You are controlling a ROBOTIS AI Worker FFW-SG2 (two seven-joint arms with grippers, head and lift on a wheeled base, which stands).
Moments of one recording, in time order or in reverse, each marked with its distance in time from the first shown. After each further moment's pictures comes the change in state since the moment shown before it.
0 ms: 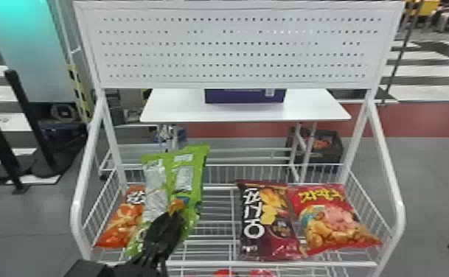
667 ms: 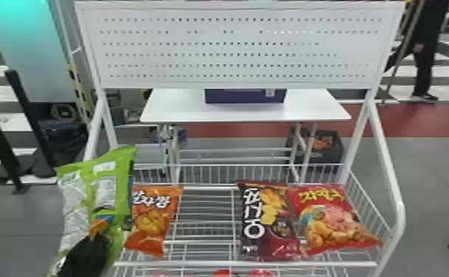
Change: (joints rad) left arm 0.306 0.013 0.203 -0.043 -0.012 -0.312 0.022; right arm -0.013 -0.006 0.008 0.015 -0.005 0.000 0.000
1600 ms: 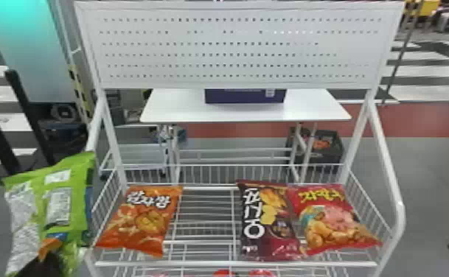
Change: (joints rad) left arm 0.174 -0.026 0.125 -0.028 0.012 -0.135 -0.051; right arm 0.002 -0.001 -0.002 0.004 -0.005 0.000 -0.001
